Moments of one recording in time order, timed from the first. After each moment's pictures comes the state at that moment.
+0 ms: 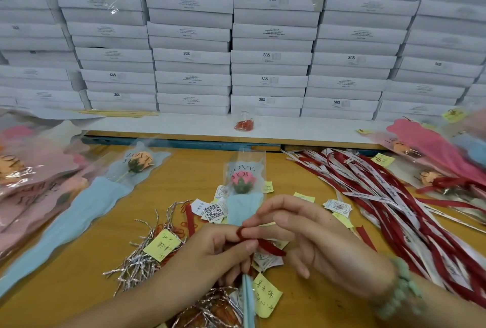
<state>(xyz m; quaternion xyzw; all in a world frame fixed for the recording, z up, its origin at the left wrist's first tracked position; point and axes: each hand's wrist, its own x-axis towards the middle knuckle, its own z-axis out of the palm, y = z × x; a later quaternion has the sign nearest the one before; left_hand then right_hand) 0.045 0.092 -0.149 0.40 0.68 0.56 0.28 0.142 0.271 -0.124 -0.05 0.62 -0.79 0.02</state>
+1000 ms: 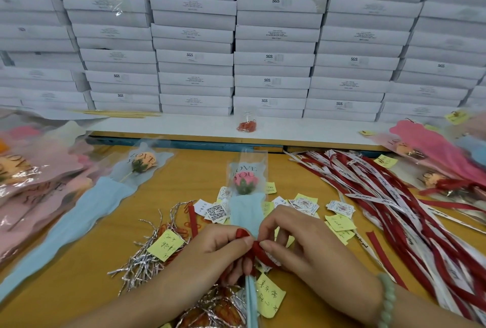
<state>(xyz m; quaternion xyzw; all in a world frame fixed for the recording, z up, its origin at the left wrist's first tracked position) 0.046 0.090 -0.147 0.37 0.68 0.56 0.29 0.147 0.262 -0.131 -0.08 0.94 -0.30 -0.15</state>
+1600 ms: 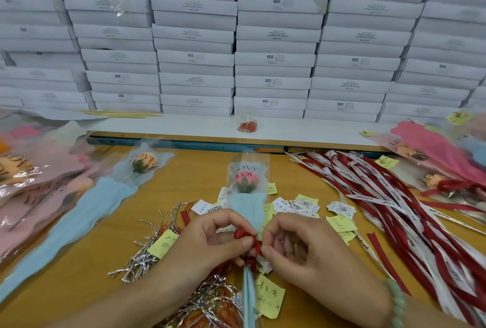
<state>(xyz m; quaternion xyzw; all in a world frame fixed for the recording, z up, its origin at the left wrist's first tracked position) 0.034 0.090 -0.158 0.34 0.59 0.67 0.29 0.153 0.255 -0.126 -0.07 0.91 -0.39 -0.15</state>
